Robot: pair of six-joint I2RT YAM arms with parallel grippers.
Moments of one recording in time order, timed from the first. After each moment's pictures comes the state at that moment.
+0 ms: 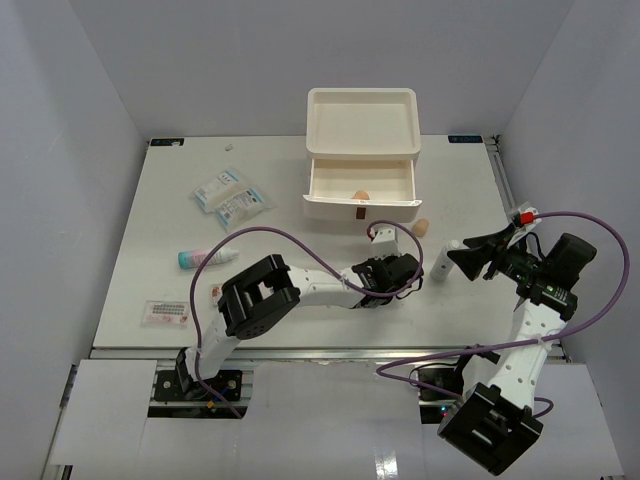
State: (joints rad) left arm -1.19 2.17 1.49 -0.08 -0.58 -1.04; right arm -0.59 0.79 0.69 -0.50 -1.31 -0.36
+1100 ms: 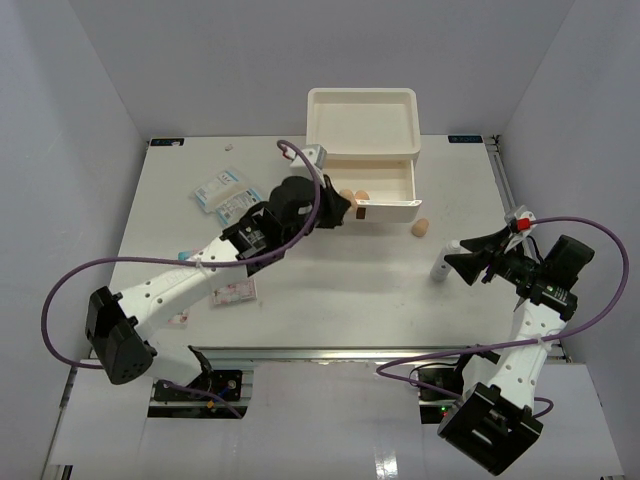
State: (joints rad) left arm -0.94 1.38 1.26 -0.17 -0.27 -0.61; right arm -0.59 0.79 0.69 -0.55 -1.37 -0.47
